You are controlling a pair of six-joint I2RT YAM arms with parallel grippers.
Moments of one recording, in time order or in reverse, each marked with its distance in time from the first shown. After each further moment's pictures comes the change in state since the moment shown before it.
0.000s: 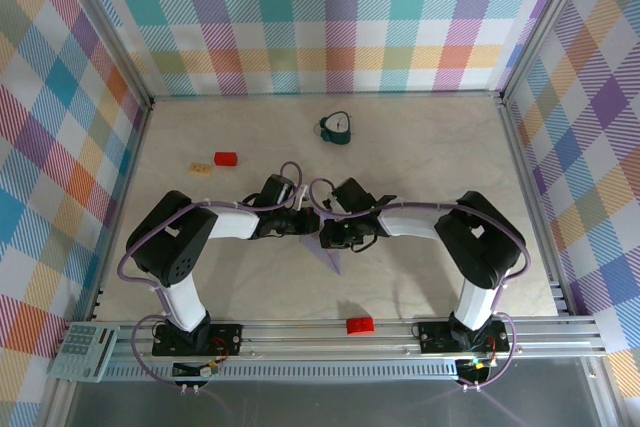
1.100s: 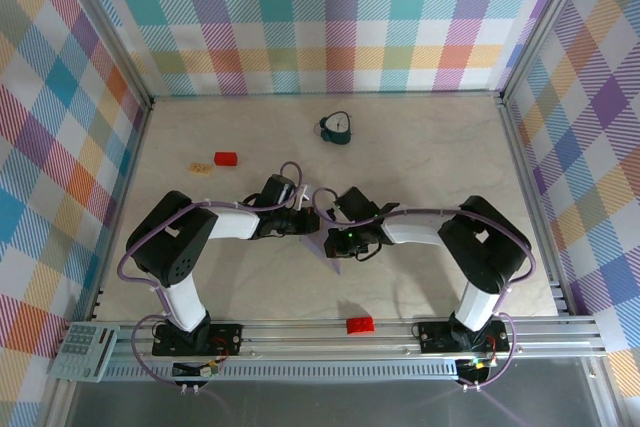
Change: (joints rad) left arm -0.002 -0.001 0.001 -0.002 -0.018 -0.016; right arm 0.026 -0.054 -0.092 -0.006 0.014 0.006
